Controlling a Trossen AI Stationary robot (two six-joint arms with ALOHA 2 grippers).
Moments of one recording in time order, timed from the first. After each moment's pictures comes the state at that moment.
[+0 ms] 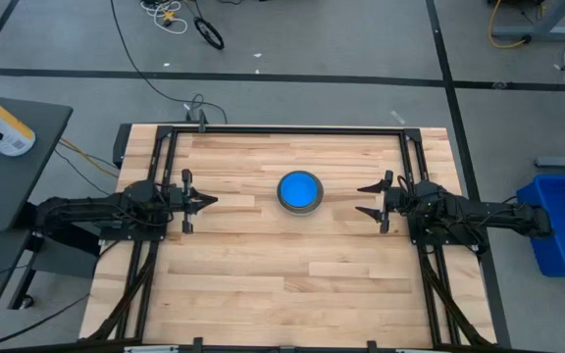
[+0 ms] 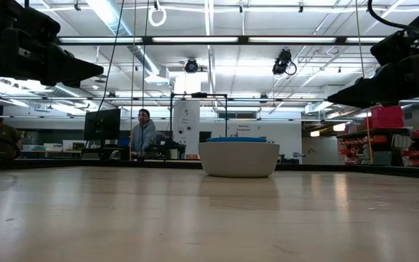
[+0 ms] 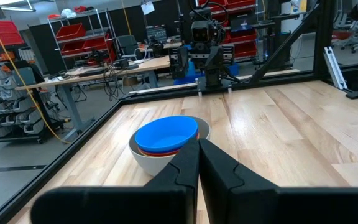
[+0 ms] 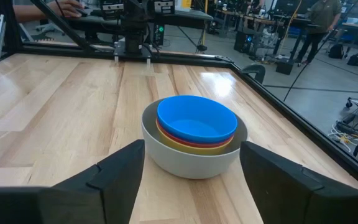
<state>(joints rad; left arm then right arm) 0.08 0.07 0.01 0.06 -0.05 0.15 -0.14 0.19 0.01 0.01 0.02 -0.12</state>
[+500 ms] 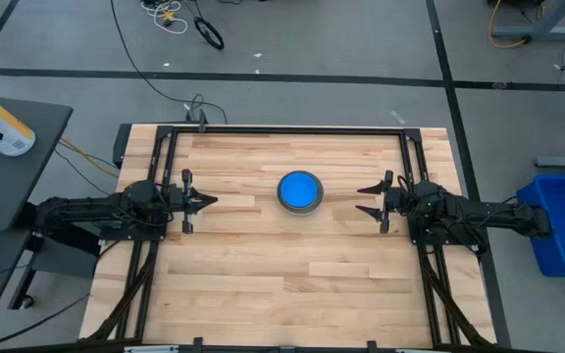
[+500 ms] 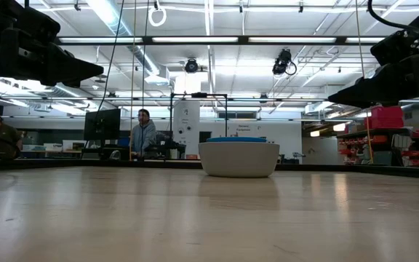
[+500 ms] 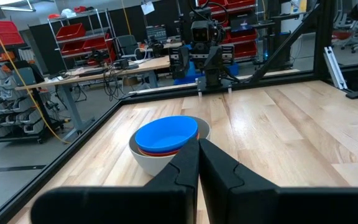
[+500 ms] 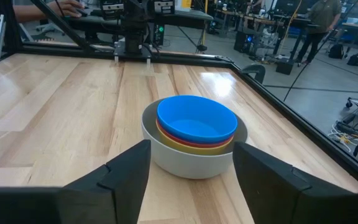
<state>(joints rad) 0.08 0.07 0.01 0.06 -0.05 0.15 -0.14 0.19 0.01 0.01 0.02 -0.12</state>
